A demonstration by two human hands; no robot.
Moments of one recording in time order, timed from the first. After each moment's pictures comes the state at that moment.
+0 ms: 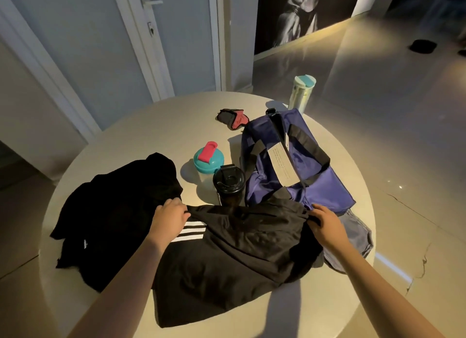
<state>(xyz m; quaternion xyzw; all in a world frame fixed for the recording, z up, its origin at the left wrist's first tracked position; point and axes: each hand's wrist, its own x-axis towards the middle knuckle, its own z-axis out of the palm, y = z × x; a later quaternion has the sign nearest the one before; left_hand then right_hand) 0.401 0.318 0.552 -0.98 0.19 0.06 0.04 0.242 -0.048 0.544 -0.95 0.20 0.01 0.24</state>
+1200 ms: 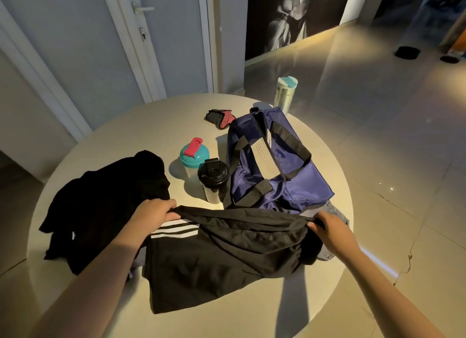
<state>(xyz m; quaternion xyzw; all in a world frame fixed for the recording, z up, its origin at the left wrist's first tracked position) 0.373 0.318 0.598 -0.96 0.24 0.14 0.05 0.177 -0.075 0.572 -0.96 0.19 0.02 0.21</state>
